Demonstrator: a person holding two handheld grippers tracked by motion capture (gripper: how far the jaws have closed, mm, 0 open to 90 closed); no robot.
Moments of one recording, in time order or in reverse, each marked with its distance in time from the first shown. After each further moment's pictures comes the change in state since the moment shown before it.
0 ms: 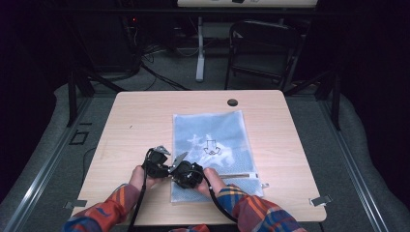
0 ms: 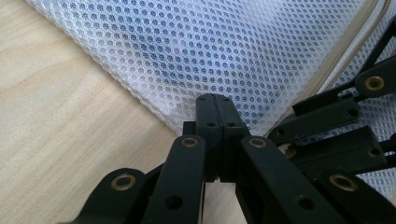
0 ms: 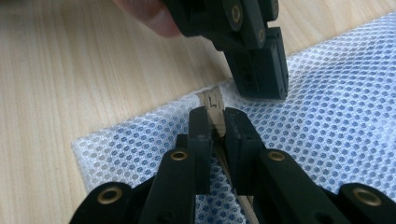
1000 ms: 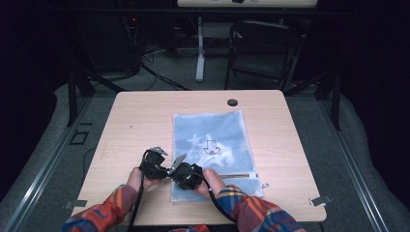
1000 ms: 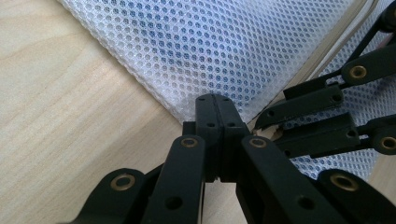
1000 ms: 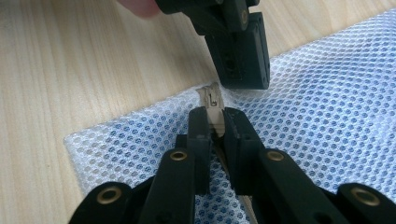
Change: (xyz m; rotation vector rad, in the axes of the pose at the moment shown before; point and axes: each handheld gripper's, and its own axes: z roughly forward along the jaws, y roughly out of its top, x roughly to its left) left arm 0.000 -0.005 -0.006 0.017 -0.028 -0.053; right arm 0.005 0.000 0.001 0.015 -0.038 -0.021
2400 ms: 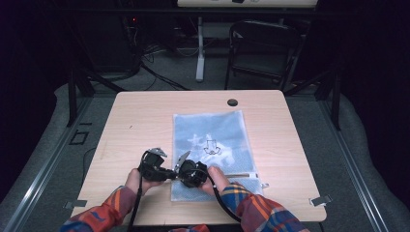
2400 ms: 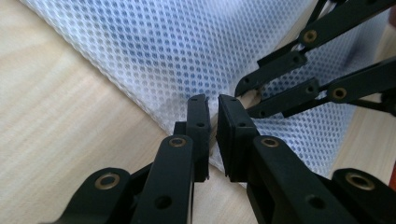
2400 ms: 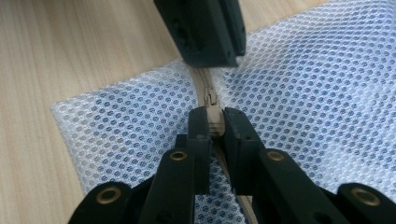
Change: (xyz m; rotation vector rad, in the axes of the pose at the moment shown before) left arm -0.011 -0.001 -0.009 -0.011 -0.030 0.034; right arm -0.011 -0.007 -0.008 0.045 0.012 0.018
